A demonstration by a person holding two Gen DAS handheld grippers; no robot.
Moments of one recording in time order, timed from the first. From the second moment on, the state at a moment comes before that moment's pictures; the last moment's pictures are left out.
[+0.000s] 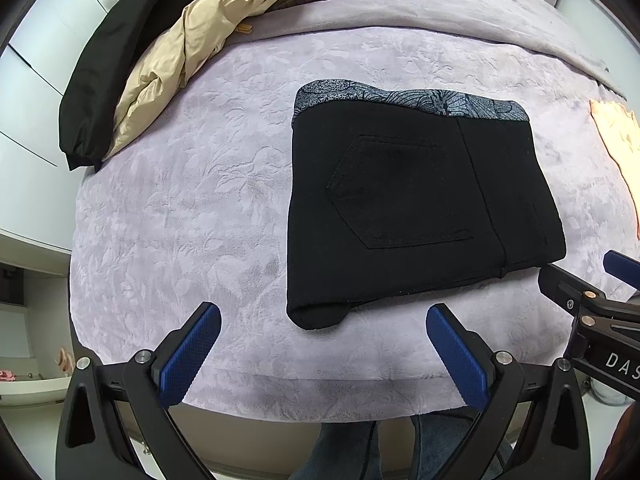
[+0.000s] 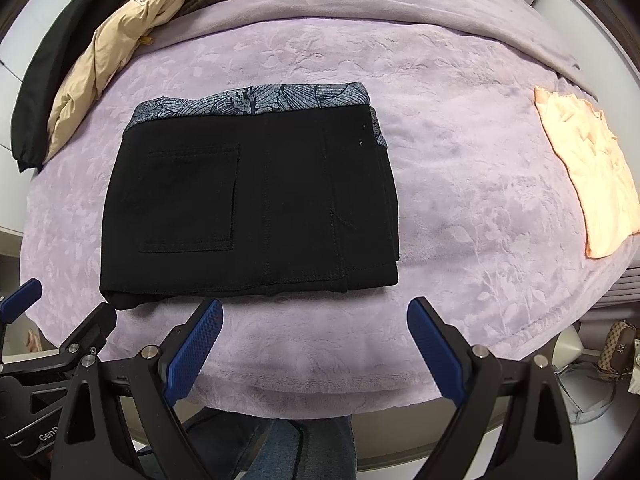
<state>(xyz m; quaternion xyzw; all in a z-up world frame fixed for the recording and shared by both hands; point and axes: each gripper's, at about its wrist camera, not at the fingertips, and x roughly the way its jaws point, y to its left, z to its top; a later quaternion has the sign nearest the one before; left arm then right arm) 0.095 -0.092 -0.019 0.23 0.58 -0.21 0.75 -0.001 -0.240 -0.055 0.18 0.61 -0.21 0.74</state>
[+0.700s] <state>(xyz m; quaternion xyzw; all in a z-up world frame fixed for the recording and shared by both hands) 0.097 -0.091 -0.019 0.23 0.58 -0.21 0.75 0.004 -0.239 -0.059 0.18 0.61 -0.21 0.74</state>
